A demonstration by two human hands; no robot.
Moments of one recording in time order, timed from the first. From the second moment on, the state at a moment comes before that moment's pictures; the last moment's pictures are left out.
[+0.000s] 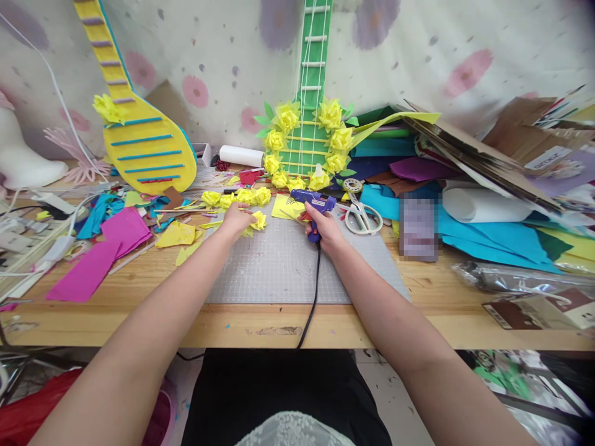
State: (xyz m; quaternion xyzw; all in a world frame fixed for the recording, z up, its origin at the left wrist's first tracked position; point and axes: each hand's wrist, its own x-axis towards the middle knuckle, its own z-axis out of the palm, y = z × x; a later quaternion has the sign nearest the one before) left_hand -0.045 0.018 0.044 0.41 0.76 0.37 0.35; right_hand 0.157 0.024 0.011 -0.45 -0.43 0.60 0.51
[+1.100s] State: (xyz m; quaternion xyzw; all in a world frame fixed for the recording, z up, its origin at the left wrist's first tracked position) left_hand -0.098 0.001 0.049 0.59 0.76 0.21 0.18; right_hand 0.157 0.024 0.009 -0.45 -0.43 0.59 0.51
